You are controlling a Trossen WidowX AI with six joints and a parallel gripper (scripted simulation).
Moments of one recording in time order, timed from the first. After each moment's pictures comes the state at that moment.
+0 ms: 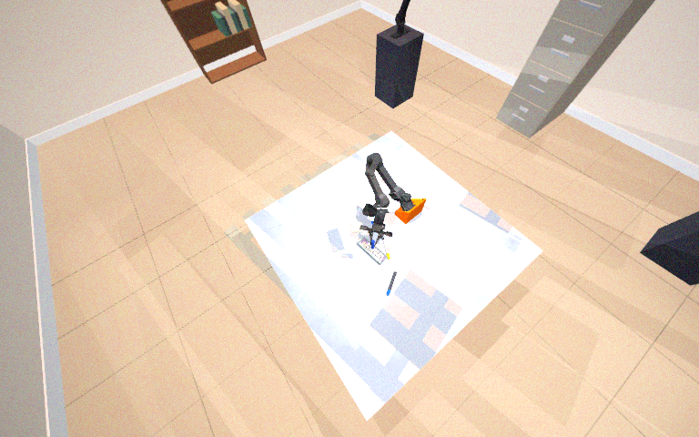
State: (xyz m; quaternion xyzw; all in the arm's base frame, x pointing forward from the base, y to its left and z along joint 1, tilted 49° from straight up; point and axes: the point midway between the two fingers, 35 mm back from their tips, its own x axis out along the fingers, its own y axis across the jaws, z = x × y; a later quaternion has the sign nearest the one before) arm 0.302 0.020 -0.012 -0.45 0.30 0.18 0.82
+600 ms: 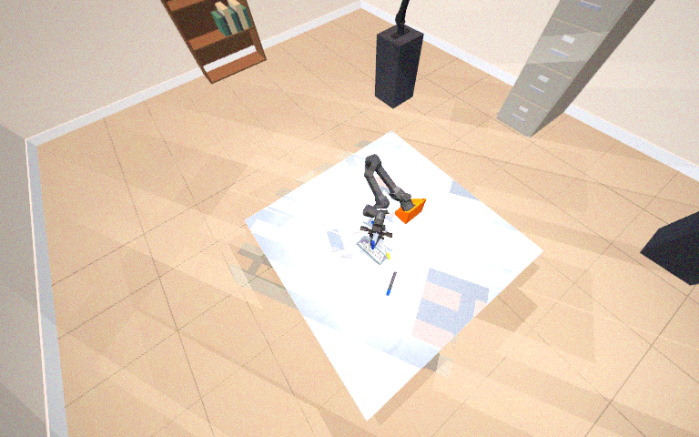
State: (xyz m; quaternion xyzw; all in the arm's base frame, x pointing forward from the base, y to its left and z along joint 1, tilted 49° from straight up) arm 0.303 0.015 -0.018 -0.45 0.30 0.18 0.82
